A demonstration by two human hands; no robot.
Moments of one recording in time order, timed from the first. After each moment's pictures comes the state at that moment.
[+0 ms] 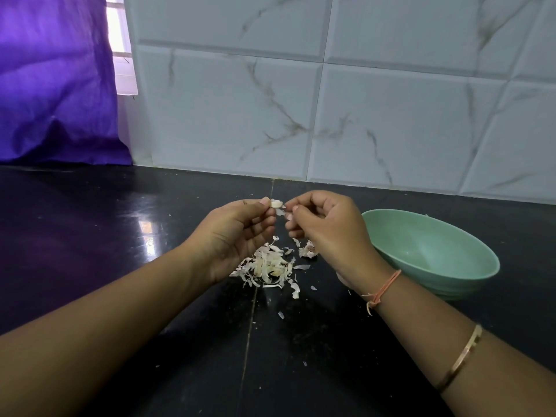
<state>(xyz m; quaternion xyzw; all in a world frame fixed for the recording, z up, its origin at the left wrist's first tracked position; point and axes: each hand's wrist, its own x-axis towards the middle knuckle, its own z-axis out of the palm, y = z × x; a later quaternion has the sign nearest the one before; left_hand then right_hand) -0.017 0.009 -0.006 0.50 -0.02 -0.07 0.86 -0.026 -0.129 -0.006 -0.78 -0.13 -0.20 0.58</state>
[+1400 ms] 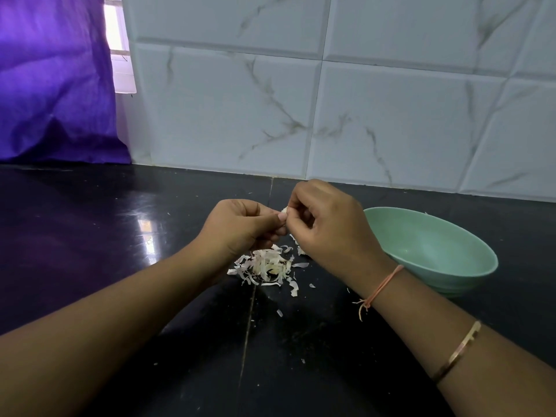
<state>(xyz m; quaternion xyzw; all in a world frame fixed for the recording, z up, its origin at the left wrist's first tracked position) -0.024 0.006 -0.009 0.70 -0.12 0.02 0.70 -0.024 -0.137 -0.005 -0.84 -0.27 -0.42 0.22</state>
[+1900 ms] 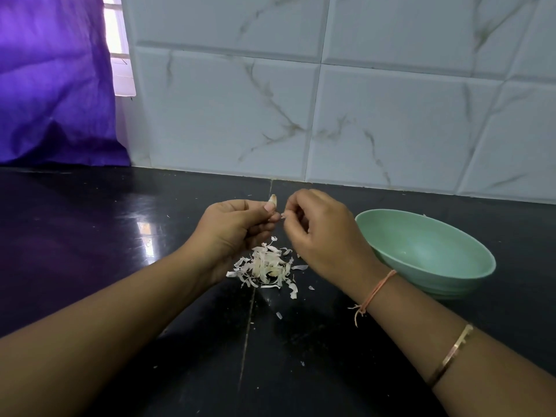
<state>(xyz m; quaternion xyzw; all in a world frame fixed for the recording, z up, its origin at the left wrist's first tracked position) -0.023 0.006 -0.005 0.60 -0.06 -0.01 0.80 -0.022 -0.134 -0.011 -0.87 -0.24 -0.35 0.26</state>
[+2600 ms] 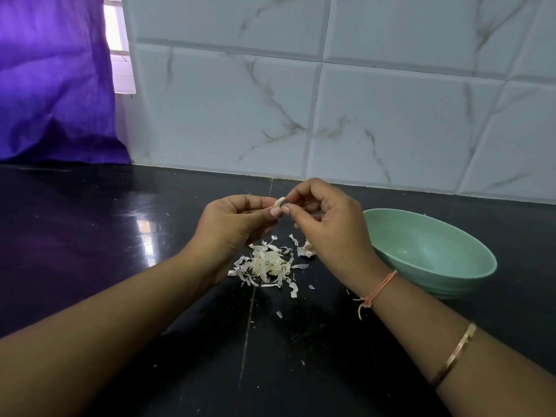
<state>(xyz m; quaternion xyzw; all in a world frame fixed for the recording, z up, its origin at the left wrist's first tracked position) -0.020 0.005 -0.010 0.63 -0.08 0.04 0.77 -0.022 -0.133 -0.008 -0.79 -0.23 -0.31 0.48</state>
